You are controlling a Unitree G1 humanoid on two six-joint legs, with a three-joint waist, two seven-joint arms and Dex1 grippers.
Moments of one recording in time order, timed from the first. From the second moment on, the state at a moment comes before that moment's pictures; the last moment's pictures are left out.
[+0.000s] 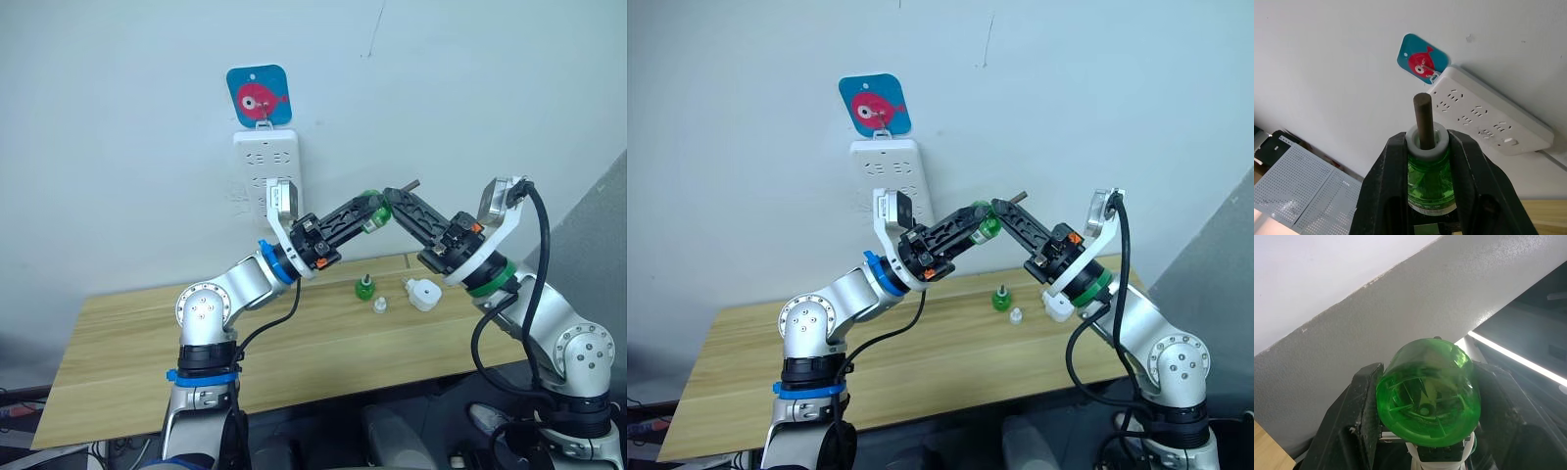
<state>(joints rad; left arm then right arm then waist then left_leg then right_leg) -0.51 0.11 0.17 -0.10 -1.53 1.04 -0.27 -0.30 -0.39 -0.10 -0.53 1.83 0.65 -0.22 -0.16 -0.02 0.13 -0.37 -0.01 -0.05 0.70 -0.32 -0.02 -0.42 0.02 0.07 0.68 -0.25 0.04</state>
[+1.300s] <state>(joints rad) -0.23 0.39 0.13 -0.24 -1.12 0.95 -0.44 -0.68 -0.83 0.53 0.24 0.36 0.81 0.64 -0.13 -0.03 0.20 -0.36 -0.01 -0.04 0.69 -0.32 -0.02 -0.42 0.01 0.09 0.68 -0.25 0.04</state>
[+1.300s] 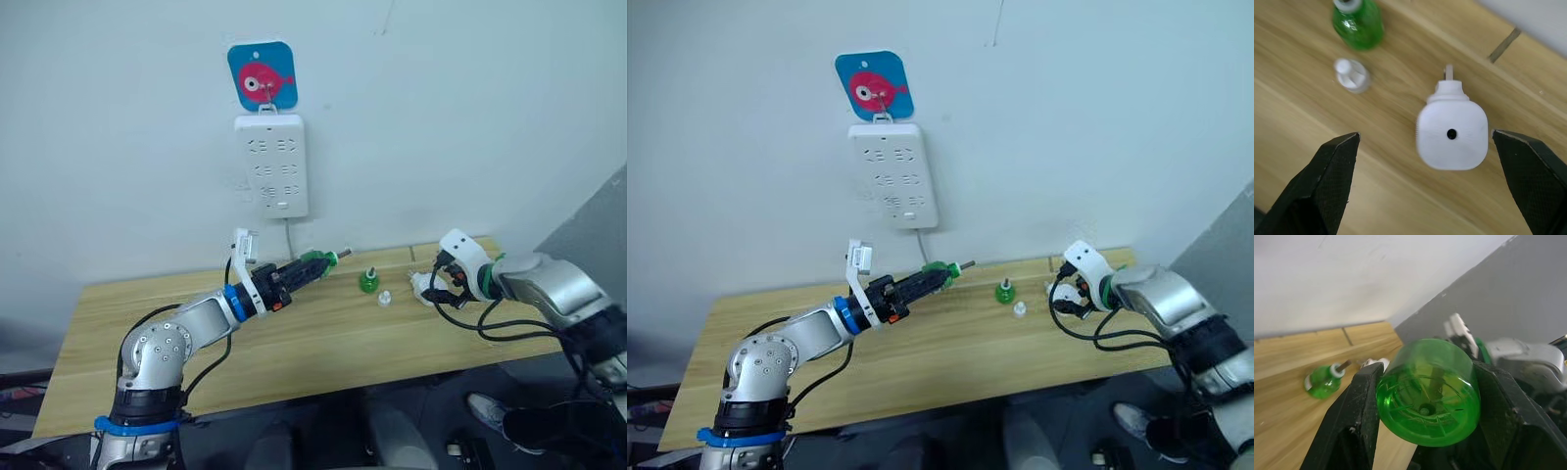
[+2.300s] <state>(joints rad) -0.18 0.39 0.11 -0.28 -1.03 0.92 -0.51 -0.83 -0.56 0.44 0.82 -0.07 0.55 0.87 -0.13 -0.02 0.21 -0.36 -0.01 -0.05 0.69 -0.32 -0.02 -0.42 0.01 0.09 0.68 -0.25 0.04</state>
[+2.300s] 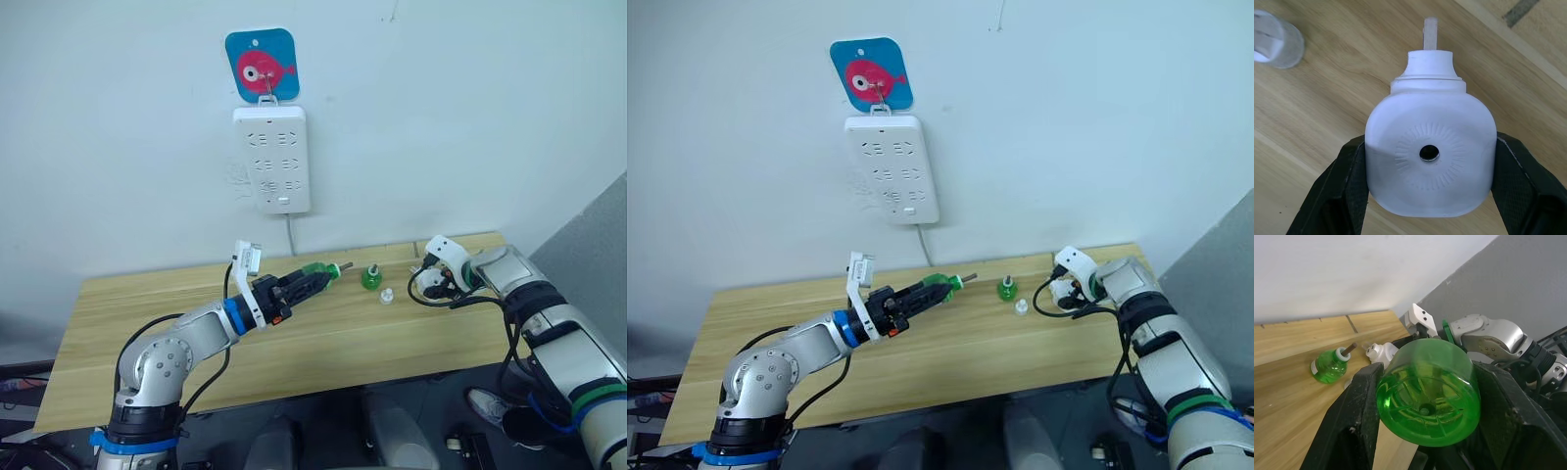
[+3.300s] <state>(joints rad) -0.51 0.61 0.13 -0.11 -1.21 1.14 -0.90 -0.35 -0.40 -0.58 -0.58 1.48 1.49 0.27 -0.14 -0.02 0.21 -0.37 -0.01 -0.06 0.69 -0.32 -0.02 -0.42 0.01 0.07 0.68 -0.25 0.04</state>
